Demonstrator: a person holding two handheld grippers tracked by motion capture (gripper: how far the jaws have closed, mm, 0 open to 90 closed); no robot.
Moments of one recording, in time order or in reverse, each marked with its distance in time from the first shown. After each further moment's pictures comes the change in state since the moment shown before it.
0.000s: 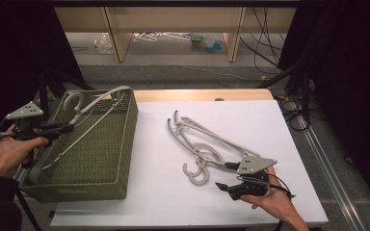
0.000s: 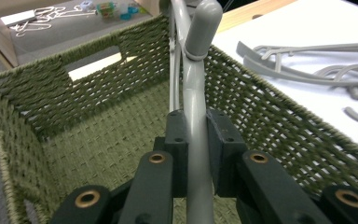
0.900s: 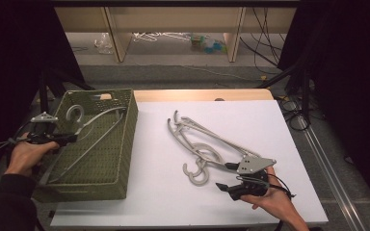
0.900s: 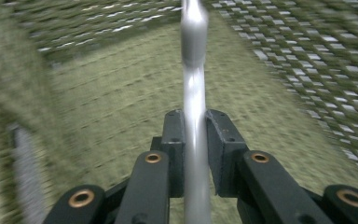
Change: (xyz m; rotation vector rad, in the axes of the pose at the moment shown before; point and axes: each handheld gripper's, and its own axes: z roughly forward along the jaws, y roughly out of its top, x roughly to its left) left arm 0.022 -0.034 0.039 0.233 0.126 -0.086; right arm 0.000 -0.001 0.002 0.004 -0.003 0.002
